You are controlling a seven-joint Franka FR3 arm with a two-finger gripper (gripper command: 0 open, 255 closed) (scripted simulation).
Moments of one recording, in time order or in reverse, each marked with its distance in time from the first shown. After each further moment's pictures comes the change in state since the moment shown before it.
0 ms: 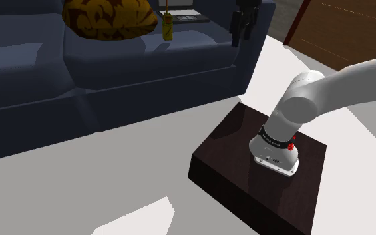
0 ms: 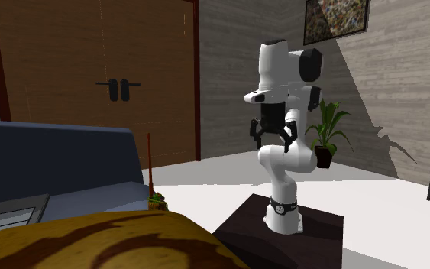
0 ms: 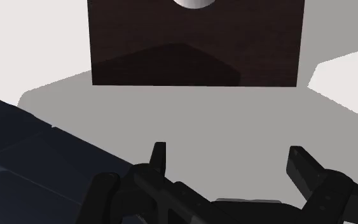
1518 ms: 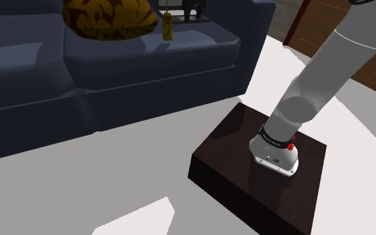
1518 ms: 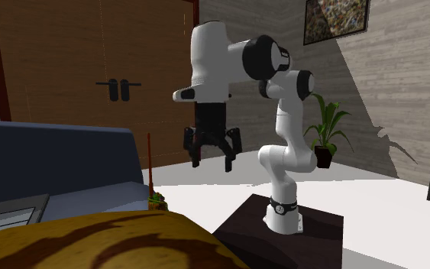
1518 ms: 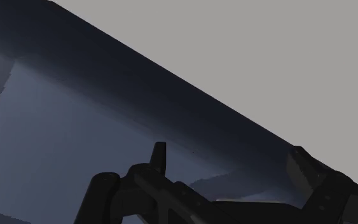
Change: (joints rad) arm -0.017 0.705 -0.139 0.552 0.015 0.303 -0.229
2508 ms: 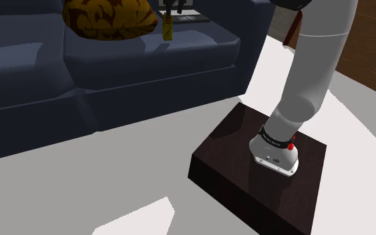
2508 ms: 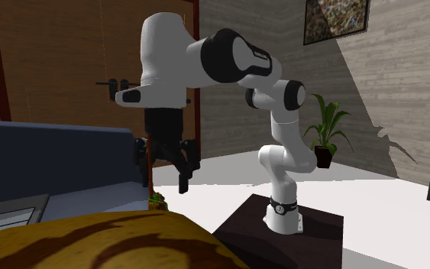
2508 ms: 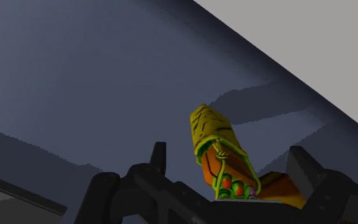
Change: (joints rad) arm -0.039 0.397 -0.022 0.460 0.092 -0.001 -0.102
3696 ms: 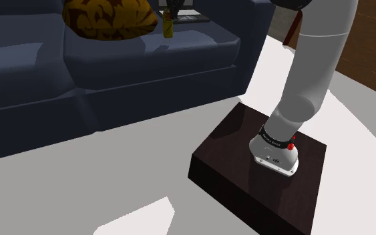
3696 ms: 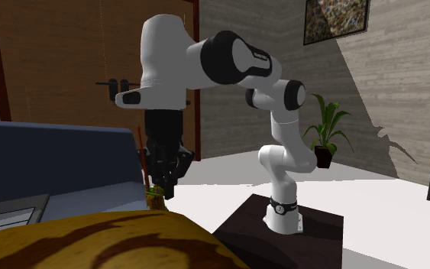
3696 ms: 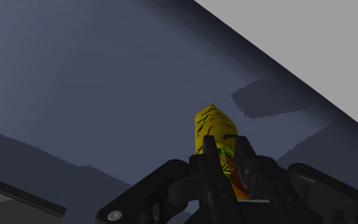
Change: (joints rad) arm 0.000 -0.002 0.000 -0.010 0.000 0.009 -0.002
